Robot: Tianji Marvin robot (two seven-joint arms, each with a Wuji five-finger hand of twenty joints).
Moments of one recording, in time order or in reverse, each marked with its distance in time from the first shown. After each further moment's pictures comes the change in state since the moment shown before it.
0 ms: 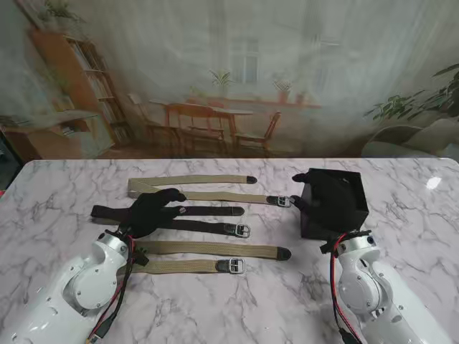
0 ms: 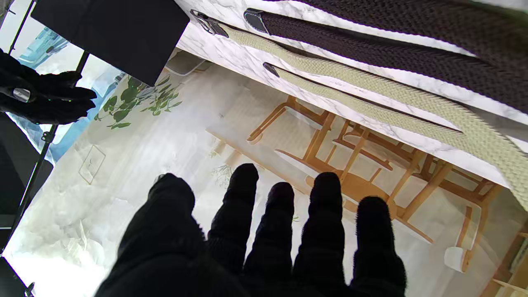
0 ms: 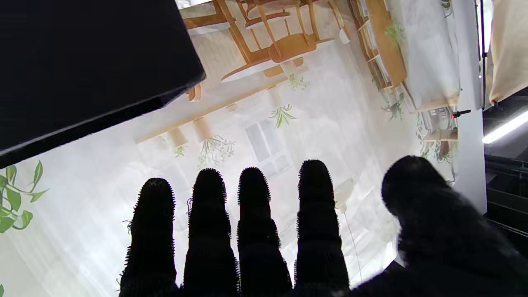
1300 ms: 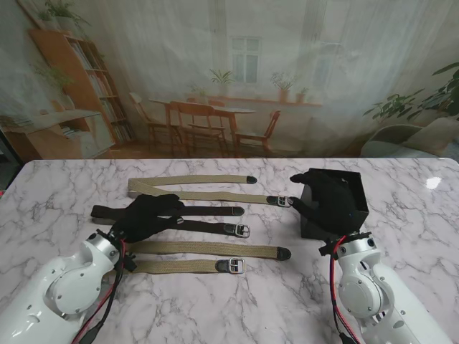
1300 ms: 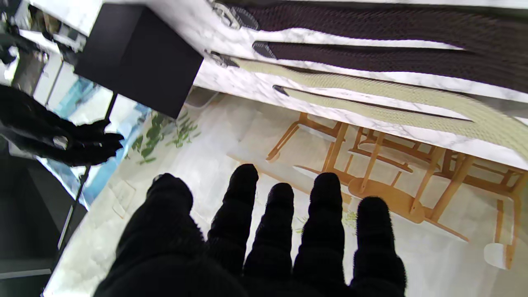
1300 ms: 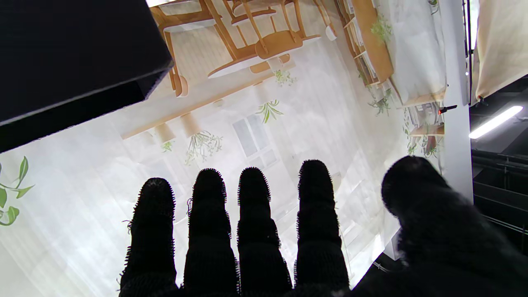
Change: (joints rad) left arm 0.073 0.014 -0.104 -0.113 0.100 -0.085 -0.146; right arm -0.032 0.000 0.009 -0.046 -0.007 -0.014 -0.002; left_hand -0.021 0.000 0.000 0.000 0.000 -0.001 -0.013 -0.001 0.000 -0.001 -0.015 -0.011 -0.001 0.000 -0.009 -0.002 0.000 0.000 -0.012 0.000; right_hand 0.000 0.000 0.000 0.000 0.000 0.000 0.000 0.000 0.000 0.000 0.000 0.000 0.000 0.000 0.000 0.000 0.001 0.001 0.004 0.000
